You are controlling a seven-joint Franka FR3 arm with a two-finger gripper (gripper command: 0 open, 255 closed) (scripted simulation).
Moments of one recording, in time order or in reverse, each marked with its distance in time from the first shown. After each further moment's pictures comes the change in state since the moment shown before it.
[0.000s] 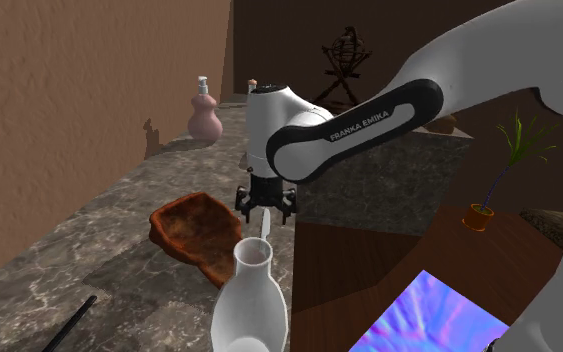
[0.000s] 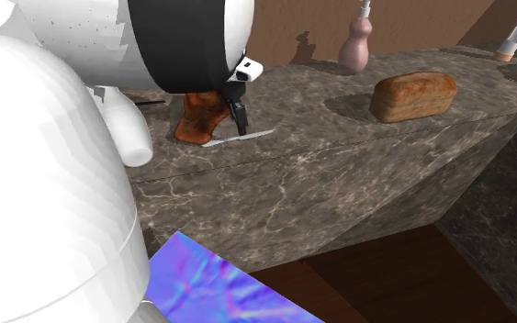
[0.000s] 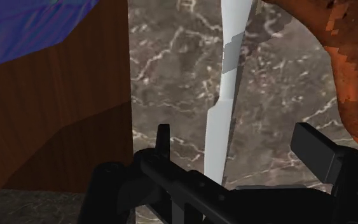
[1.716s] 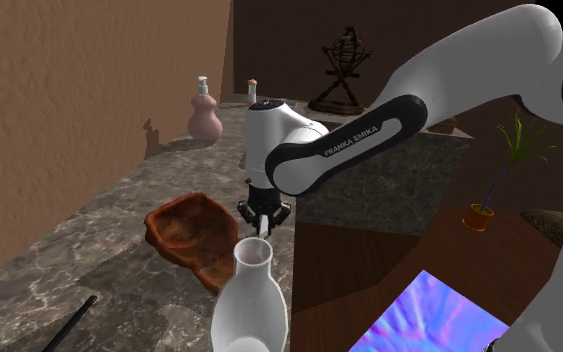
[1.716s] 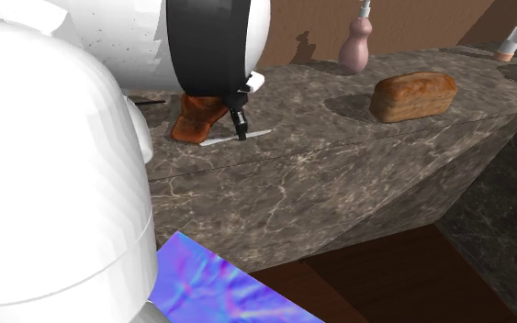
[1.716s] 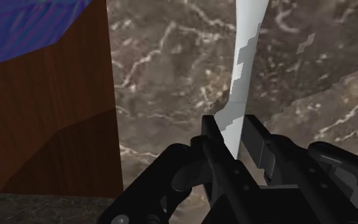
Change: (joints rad) arm 0.010 0.061 -0.017 -0.010 -0.048 0.065 0.042
